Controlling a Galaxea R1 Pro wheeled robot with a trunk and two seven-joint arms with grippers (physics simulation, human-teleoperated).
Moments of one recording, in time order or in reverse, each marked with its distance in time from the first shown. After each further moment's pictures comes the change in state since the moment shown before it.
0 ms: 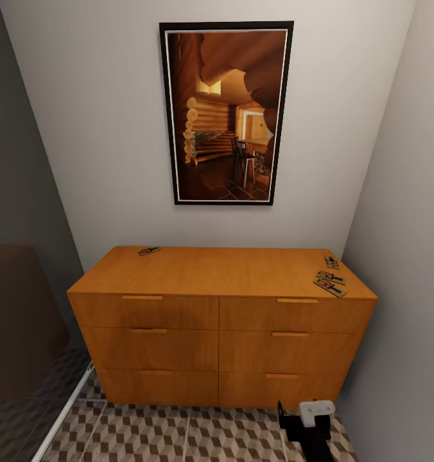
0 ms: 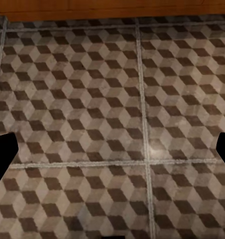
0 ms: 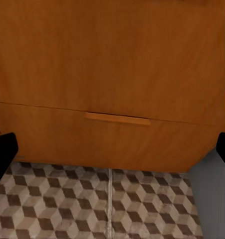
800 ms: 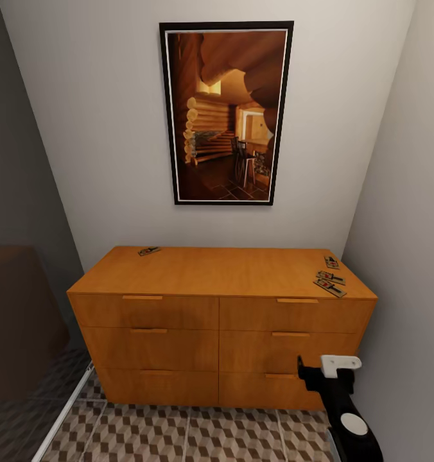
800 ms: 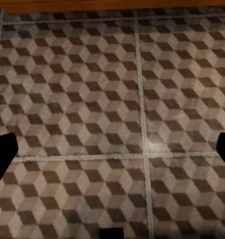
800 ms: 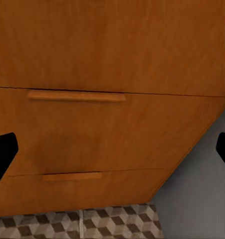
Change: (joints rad) left arm -0.001 -0.004 -0.001 0.031 -0.002 -0.011 0.000; right arm 0.000 -0.001 -0.061 -0.494 -0.002 0.403 -0.005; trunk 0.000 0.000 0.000
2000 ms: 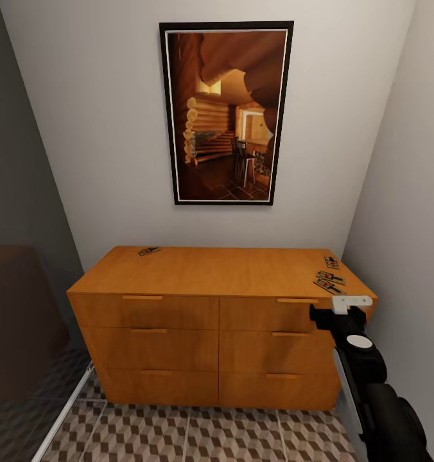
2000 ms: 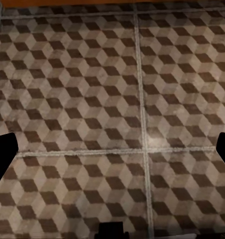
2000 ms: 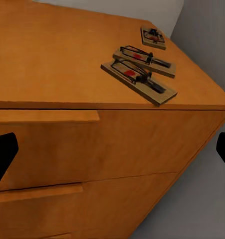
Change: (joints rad) left arm 0.000 -0.001 -0.002 0.015 0.000 0.000 0.000; right arm -0.294 -0.070 -0.012 -0.109 0.010 0.349 0.001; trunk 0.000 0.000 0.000
